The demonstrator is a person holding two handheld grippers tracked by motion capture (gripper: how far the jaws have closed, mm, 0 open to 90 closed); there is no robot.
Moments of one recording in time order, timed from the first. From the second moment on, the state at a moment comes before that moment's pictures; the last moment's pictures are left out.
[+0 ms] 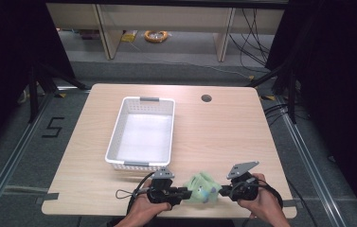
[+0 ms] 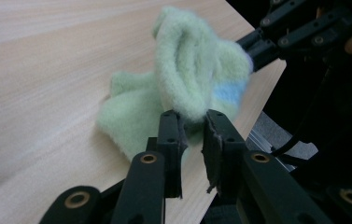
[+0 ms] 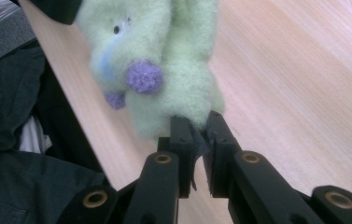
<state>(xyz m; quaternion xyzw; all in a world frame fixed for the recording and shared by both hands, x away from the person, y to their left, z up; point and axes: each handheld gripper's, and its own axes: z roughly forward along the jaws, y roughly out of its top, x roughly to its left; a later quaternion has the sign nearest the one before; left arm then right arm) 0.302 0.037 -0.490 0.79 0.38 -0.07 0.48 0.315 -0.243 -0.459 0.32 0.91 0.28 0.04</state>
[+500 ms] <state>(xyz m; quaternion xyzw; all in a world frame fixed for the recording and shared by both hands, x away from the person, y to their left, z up) 0.296 0.039 -0.497 0.80 0.37 -0.06 0.47 0.327 -0.235 -0.471 0.29 0.92 0.26 0.05</state>
